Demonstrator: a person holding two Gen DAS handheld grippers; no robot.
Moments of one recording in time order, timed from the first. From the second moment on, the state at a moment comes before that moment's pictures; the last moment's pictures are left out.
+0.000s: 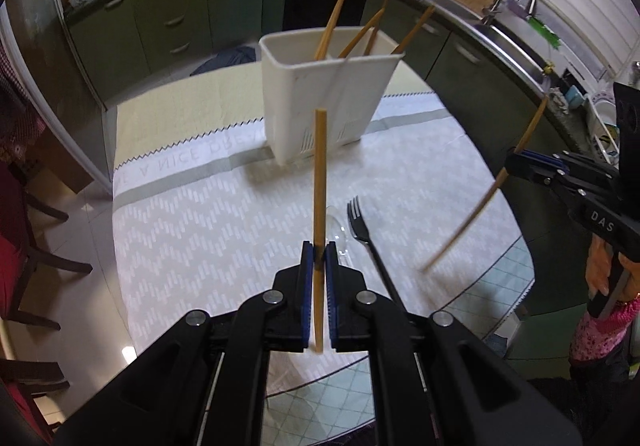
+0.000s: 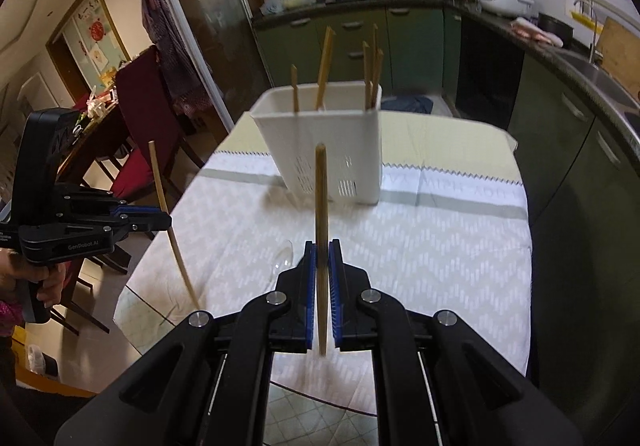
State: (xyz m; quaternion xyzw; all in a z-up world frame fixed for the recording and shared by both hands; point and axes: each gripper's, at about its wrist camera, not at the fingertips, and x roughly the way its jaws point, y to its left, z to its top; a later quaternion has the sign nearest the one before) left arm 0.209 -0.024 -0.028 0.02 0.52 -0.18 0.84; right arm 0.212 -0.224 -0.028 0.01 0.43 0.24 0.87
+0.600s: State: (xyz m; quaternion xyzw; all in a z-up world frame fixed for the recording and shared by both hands) left arm 0.223 -0.041 0.104 0.03 0.42 -0.19 0.88; right arm 0.230 -0.225 0.083 0.03 0.36 0.25 0.90
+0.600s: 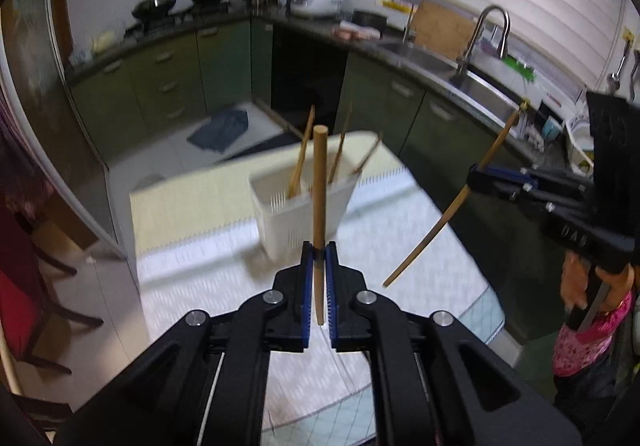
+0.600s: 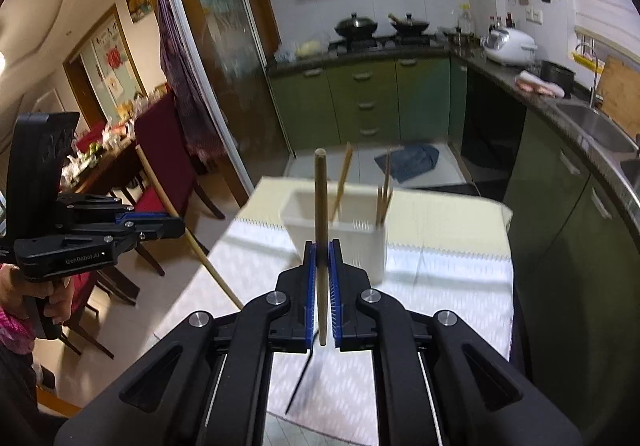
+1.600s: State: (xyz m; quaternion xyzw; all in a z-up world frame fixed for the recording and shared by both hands) left arm 0.356 -0.068 0.072 0.05 0.42 -0.14 0.90; right arm 0.375 -0.183 0.090 0.02 0.34 0.19 0.92
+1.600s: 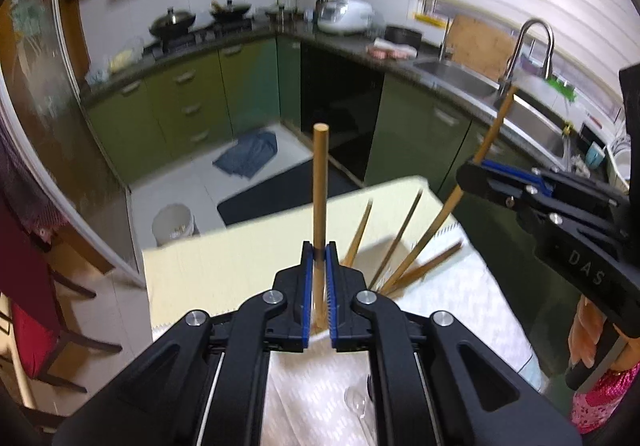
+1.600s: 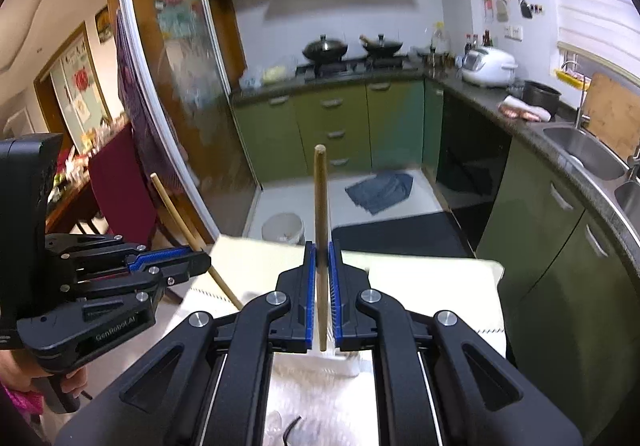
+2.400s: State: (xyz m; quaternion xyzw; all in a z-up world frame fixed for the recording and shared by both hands) left arm 0.297 -0.056 0.056 0.04 0.44 -0.15 0.88; right arm 0.316 -0.184 0.088 0.01 0.32 0.22 0.92
